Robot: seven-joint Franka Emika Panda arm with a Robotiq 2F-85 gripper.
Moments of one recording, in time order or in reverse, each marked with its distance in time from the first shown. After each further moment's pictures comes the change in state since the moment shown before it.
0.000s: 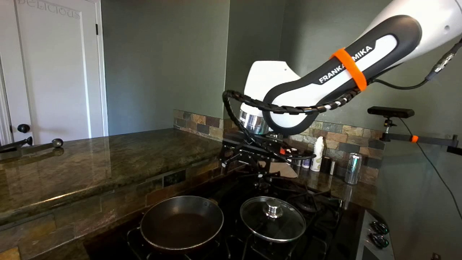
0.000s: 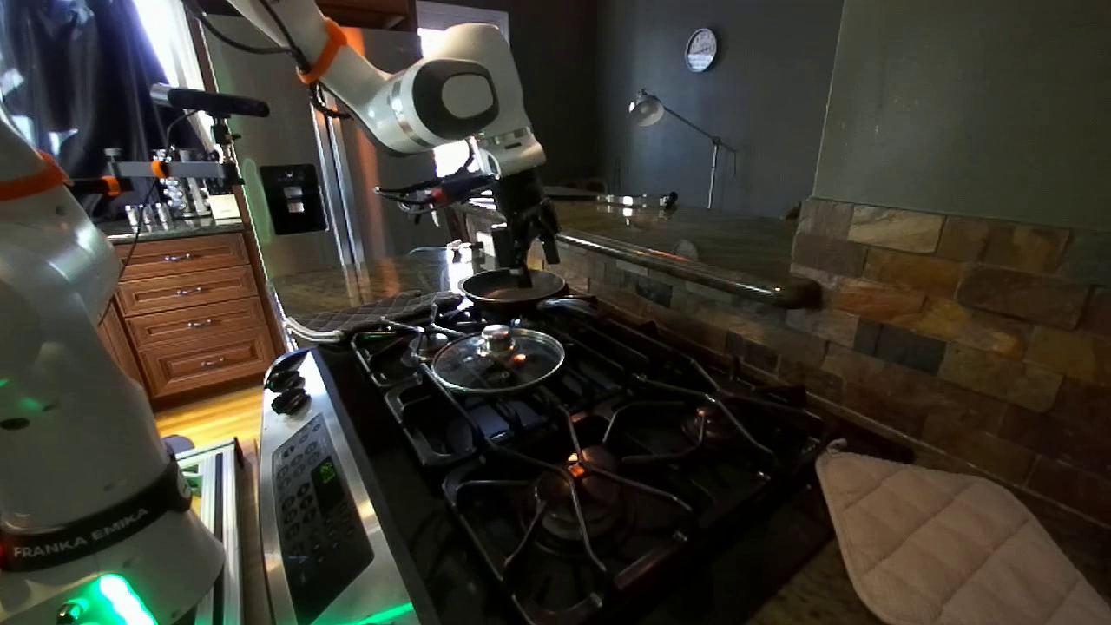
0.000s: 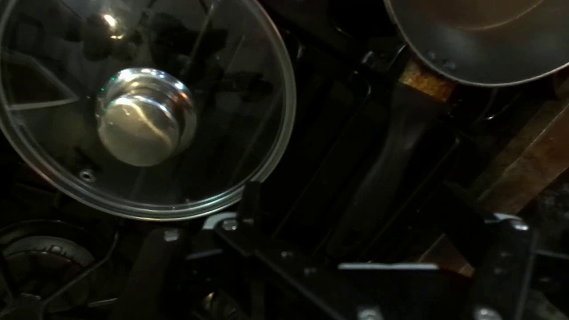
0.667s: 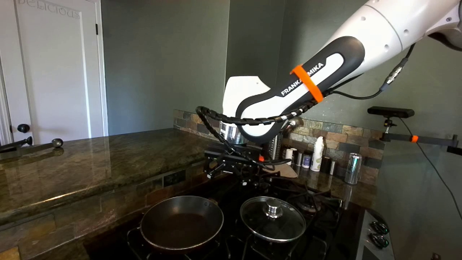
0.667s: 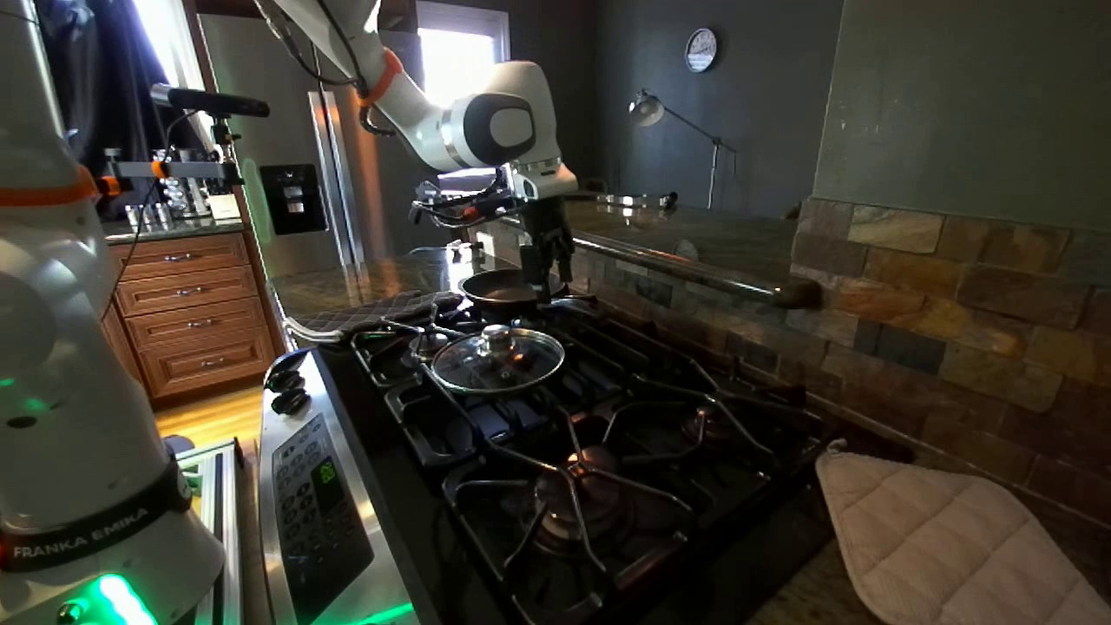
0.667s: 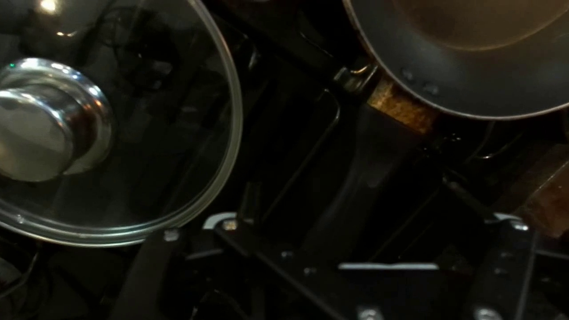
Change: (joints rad) arm 0.054 0.215 -0.040 0.170 0.002 -0.032 -0.058
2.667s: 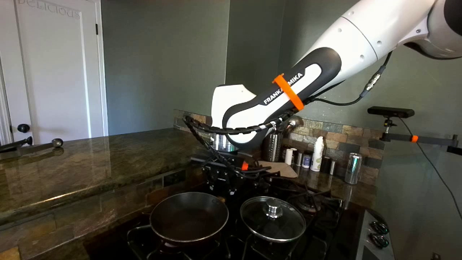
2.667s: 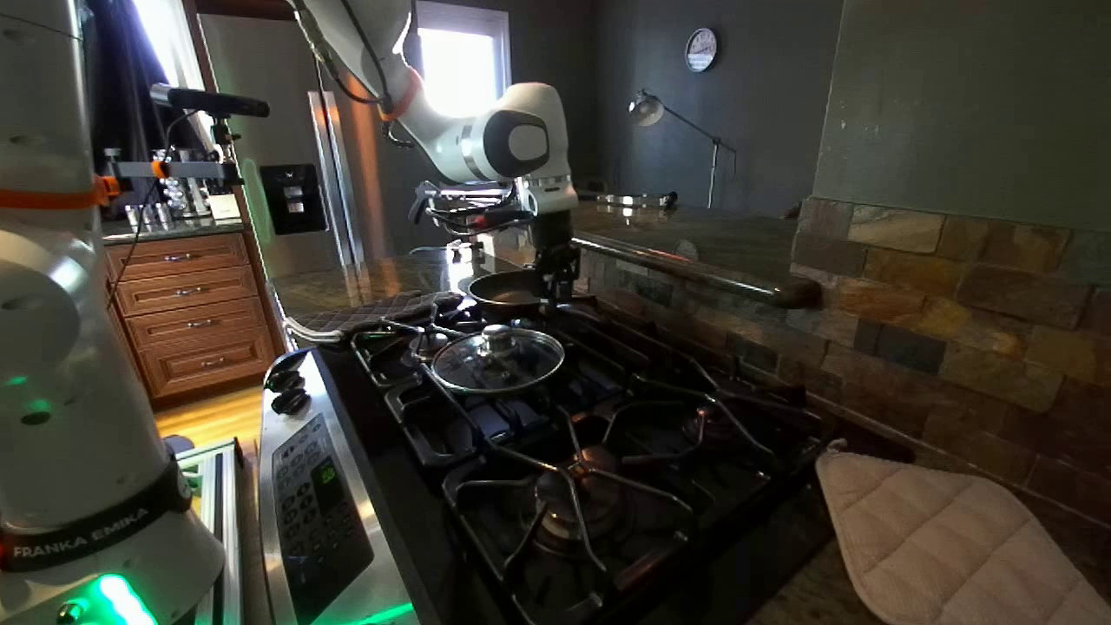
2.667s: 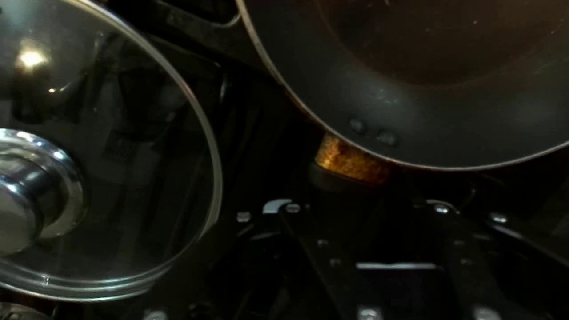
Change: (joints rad) arm 0.100 0.106 -0.089 0.095 -0.004 -0.070 0.182
